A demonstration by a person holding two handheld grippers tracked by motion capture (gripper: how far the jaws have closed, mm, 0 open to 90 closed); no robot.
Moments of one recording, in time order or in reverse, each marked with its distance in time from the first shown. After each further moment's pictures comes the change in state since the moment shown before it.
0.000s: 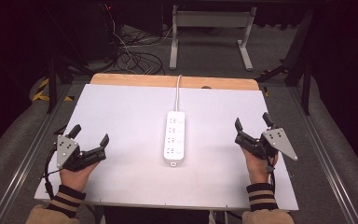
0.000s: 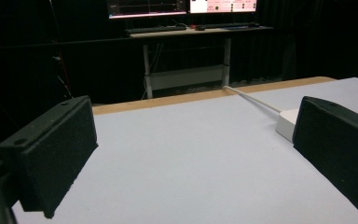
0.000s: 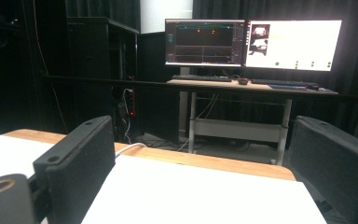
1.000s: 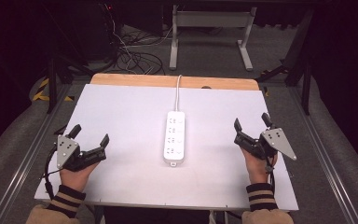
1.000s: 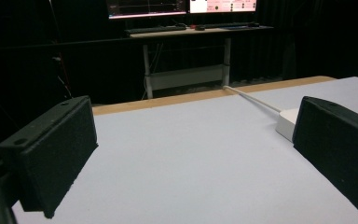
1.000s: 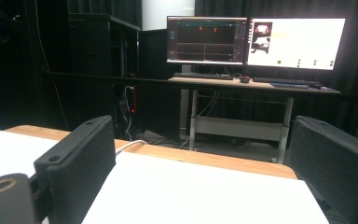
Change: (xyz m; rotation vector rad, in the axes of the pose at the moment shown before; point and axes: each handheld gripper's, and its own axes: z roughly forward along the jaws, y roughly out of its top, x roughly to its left) left arm 0.000 0.000 0.000 0.002 0.001 0.007; right arm 0.001 -0.001 0.001 0.009 0.005 -0.008
